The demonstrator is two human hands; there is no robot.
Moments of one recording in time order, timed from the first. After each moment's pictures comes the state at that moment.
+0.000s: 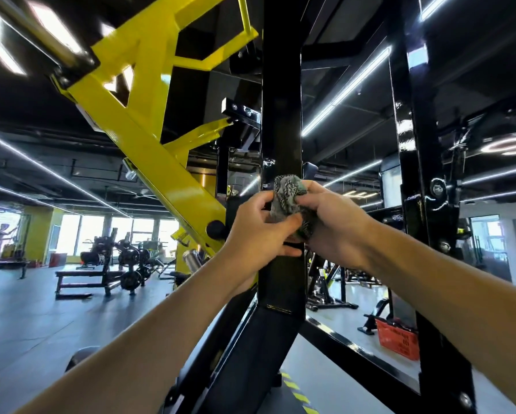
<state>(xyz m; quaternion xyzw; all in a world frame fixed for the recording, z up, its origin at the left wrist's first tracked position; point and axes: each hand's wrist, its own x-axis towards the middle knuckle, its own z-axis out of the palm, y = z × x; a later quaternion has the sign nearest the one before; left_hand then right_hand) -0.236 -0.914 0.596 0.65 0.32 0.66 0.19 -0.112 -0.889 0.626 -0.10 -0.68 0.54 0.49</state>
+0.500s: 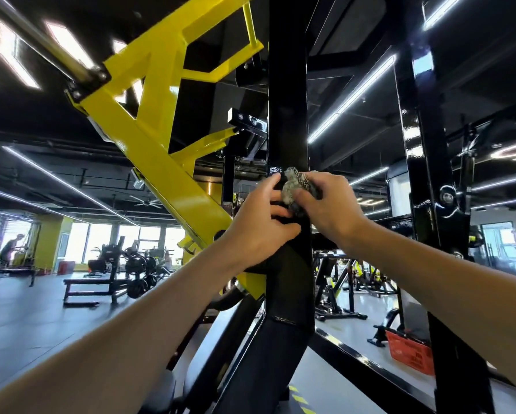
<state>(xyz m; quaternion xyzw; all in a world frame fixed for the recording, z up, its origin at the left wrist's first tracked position) -0.258 -0.907 0.623 0.73 0.35 0.58 -0.03 -0.121 -0.866 0.648 -0.20 -0.75 0.02 0.63</state>
